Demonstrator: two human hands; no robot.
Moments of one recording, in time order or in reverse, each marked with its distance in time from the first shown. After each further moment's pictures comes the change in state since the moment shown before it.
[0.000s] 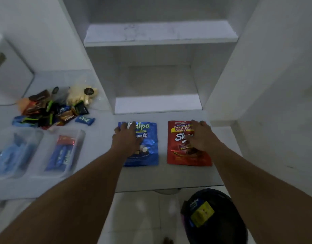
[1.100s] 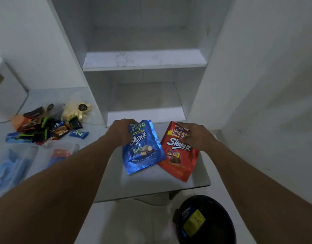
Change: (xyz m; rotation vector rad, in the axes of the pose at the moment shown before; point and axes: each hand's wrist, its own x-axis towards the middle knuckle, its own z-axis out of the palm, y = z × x) left_hand -0.006 0.031 -0.082 -0.137 0.010 0.271; right_hand -0.046 -0.004 -0.070 0.113 0.029 -0.158
